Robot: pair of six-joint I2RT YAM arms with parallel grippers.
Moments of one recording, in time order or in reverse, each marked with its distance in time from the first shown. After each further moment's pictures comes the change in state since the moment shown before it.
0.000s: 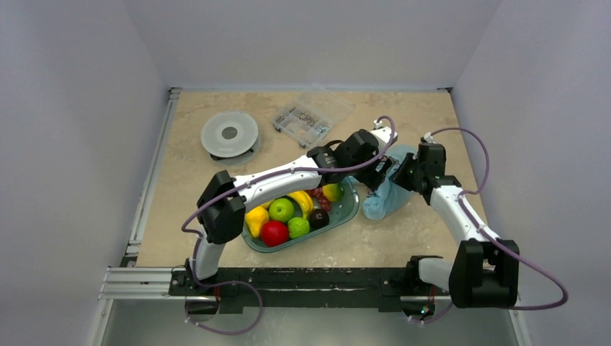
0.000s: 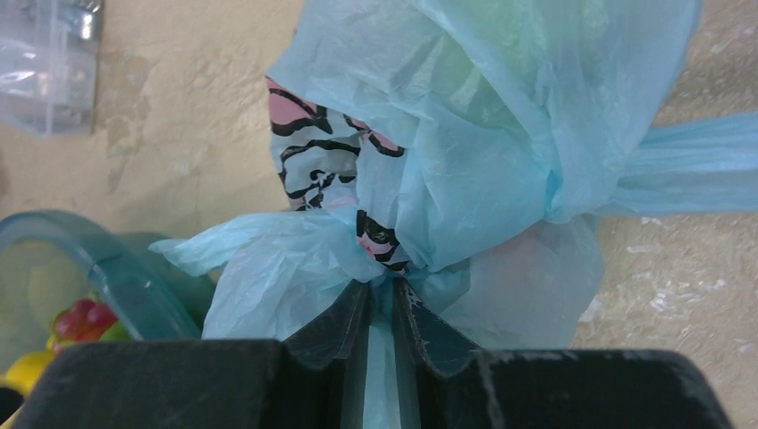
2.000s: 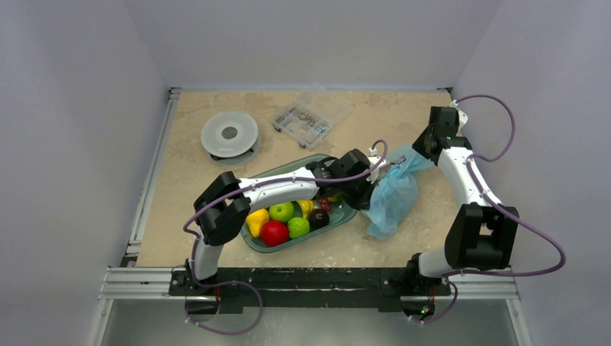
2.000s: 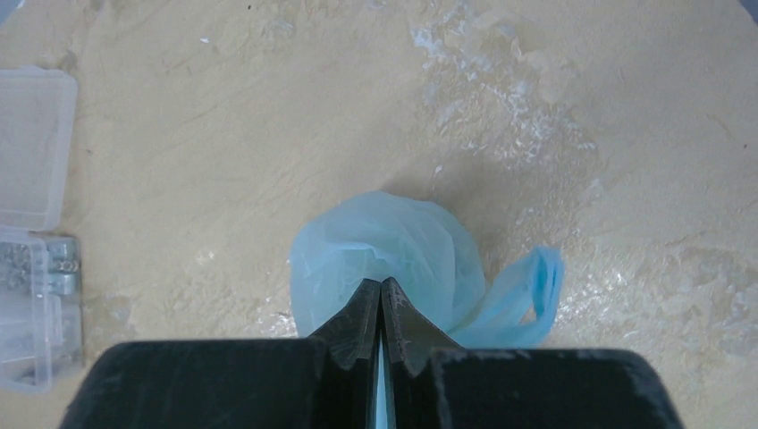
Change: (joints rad) left arm -0.009 -0.026 -0.230 0.050 0.324 -0.108; right arm -0.080 0.251 0.412 -0.150 0.323 0.062
